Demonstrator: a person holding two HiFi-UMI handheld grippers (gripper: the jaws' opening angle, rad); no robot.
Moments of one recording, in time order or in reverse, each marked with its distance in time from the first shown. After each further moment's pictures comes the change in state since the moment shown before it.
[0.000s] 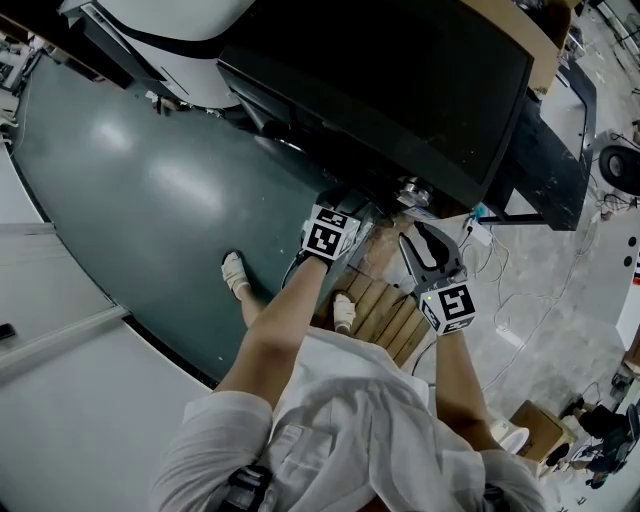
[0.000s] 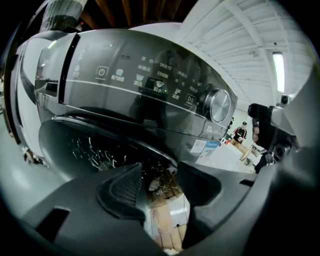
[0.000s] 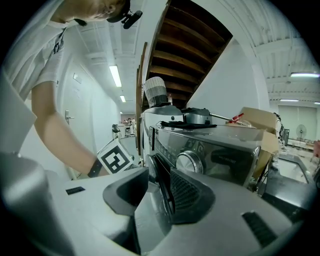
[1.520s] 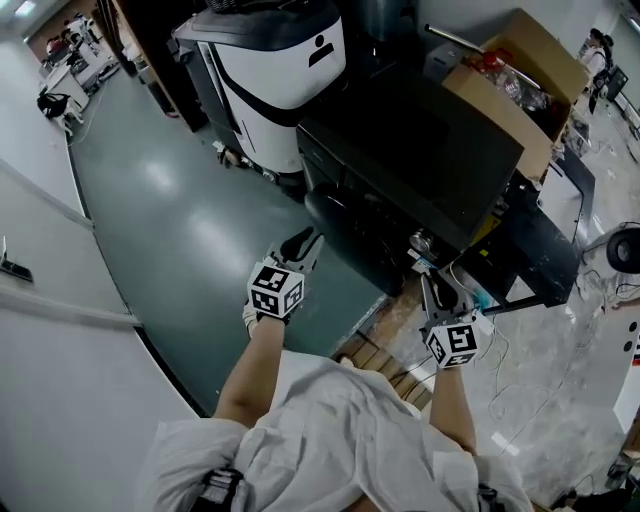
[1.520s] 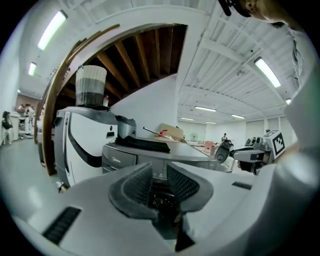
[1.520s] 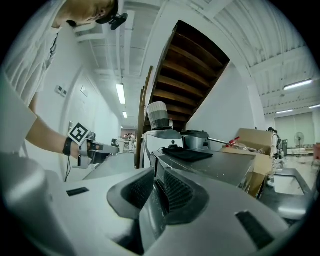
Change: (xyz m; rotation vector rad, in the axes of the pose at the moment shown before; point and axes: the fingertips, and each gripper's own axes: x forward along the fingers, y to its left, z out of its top) left arm -0.297 0.001 0.103 0.079 -0.492 0.259; right arm -0.081 0.026 0.091 -0.030 -0.210 -0.035
